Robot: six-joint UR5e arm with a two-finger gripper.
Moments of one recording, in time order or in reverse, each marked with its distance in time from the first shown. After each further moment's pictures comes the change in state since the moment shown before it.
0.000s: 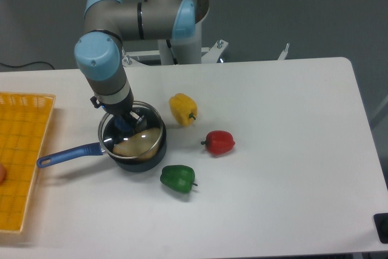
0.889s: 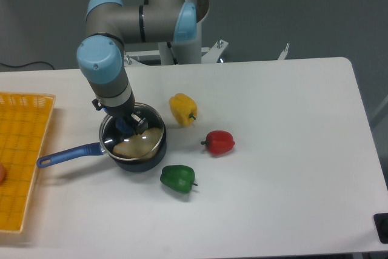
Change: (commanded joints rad) arm 0.020 -0.002 0.005 -0.002 0.000 0.009
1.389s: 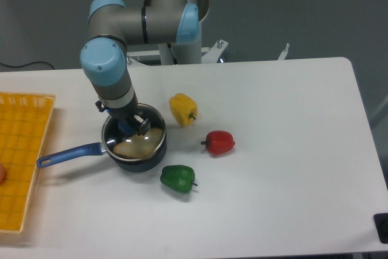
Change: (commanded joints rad) arm 0.002 -0.014 0.000 0.000 -0.002 0.000
